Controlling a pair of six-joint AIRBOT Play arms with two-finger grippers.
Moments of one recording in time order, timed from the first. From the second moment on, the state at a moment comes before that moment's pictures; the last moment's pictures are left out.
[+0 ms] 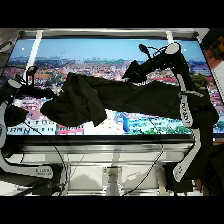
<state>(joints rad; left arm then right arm) 0.33 -1.58 1.21 1.05 -0.88 -0.82 0.10 -1.99 2.04 -0.62 1.61 1.53</state>
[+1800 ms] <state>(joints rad) 0.49 -1.71 1.35 0.95 -1.37 -0.73 0.15 -1.99 2.02 -0.64 1.66 1.52</state>
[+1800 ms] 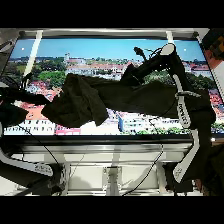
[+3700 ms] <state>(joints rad) 0.49 -1.56 1.35 0.77 -1.42 -0.69 0.93 -1.97 1.98 -1.52 1.41 1.23</state>
